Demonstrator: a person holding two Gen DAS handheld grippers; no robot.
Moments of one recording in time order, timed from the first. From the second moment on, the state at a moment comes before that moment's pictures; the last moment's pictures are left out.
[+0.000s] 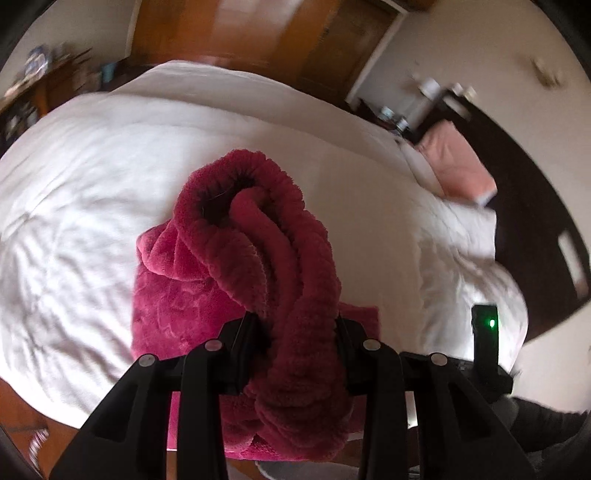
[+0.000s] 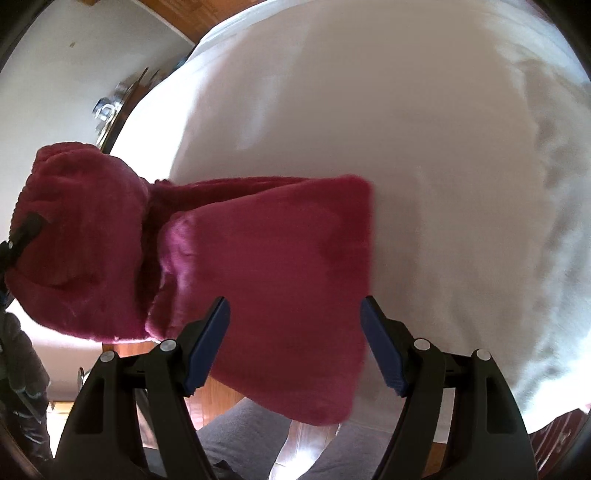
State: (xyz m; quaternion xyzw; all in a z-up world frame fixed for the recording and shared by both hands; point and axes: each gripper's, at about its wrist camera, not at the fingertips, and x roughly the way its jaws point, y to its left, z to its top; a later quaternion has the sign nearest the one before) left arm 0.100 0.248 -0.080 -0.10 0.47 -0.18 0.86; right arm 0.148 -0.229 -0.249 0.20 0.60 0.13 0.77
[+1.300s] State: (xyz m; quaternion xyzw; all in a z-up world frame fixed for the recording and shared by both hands) left arm 0.048 0.059 -0.187 0.10 0.53 -0.32 0.78; right arm 0.116 -0.296 -0.276 0.25 0.59 0.07 0.76
